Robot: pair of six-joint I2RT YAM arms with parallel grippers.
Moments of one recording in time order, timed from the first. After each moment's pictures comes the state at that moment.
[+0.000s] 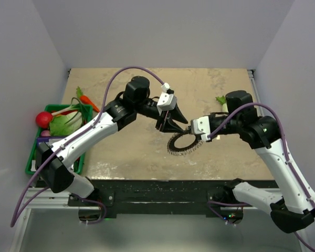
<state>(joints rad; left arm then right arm) -0.76 1.48 1.39 -0.17 1.09 0.24 0.49 1.03 1.39 -1.04 -0.73 -1.15</state>
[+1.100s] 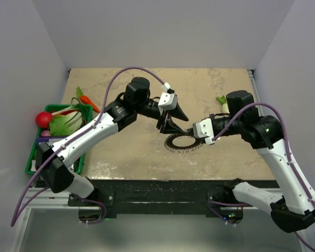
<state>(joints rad) -0.76 1.48 1.38 -0.14 1.05 0.22 0.50 1.04 1.42 -1.10 -0.81 -1.19</state>
